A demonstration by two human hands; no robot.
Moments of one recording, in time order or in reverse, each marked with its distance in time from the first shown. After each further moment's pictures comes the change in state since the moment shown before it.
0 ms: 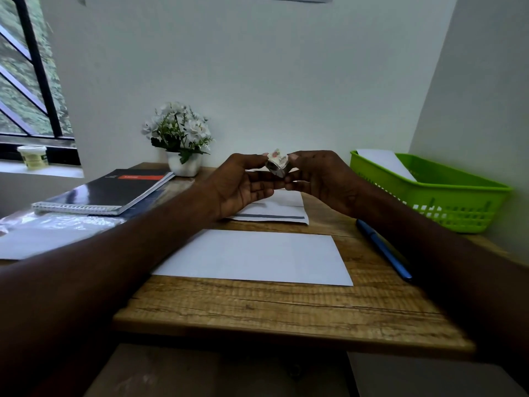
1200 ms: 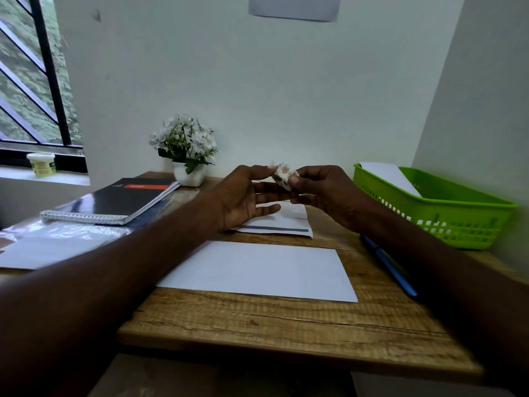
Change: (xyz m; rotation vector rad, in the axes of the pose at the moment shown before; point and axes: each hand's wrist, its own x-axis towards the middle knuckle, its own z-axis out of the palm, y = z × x) left_hand 0.001 0.002 -0.004 -0.003 -0.019 -0.025; right_hand 0.001 0.007 -0.003 -0.104 0.017 -0.062
